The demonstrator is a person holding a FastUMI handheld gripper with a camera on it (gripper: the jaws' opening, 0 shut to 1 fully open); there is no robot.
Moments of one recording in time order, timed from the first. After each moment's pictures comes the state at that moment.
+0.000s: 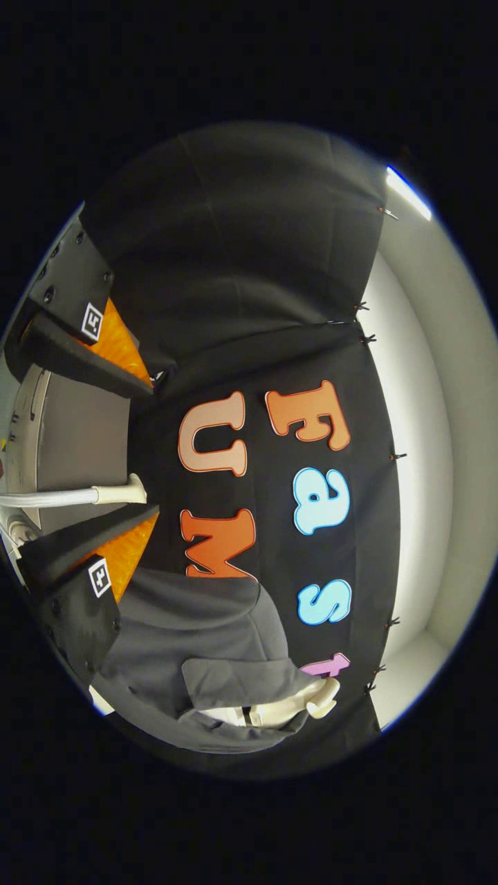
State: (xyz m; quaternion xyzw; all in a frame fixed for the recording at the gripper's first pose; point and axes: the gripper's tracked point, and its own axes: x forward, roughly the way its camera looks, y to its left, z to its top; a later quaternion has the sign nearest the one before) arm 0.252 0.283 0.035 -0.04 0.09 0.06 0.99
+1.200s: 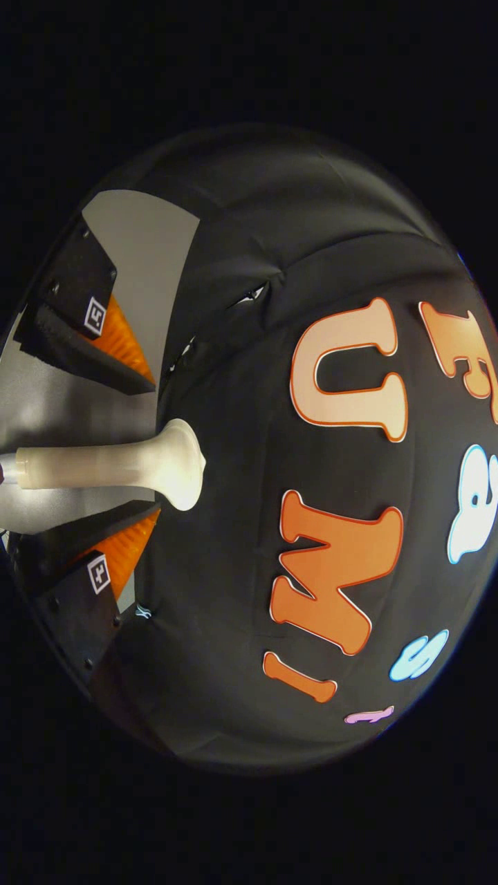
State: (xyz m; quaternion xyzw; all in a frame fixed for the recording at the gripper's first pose) arm 0.526 0.204 -0.191 -0.09 0.36 -0.05 0.93
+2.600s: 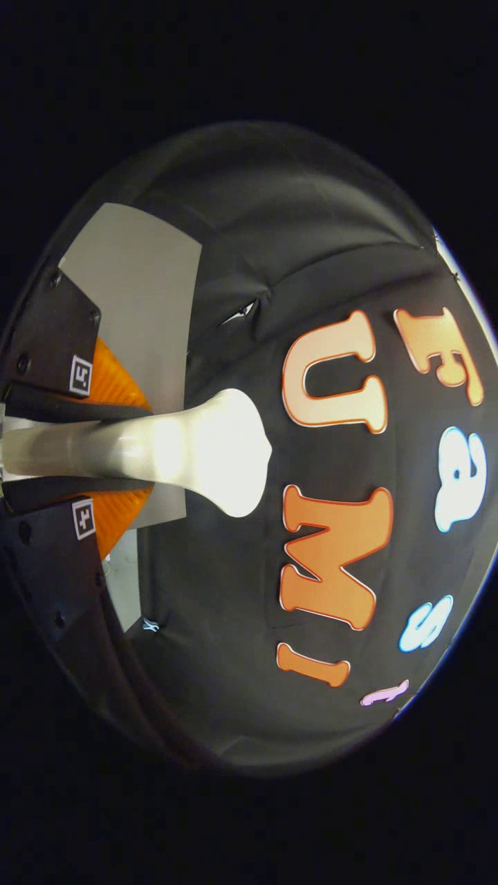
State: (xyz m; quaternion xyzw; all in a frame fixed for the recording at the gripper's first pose) arm 0.423 0.211 -0.144 -0.05 0.31 -0.02 0.95
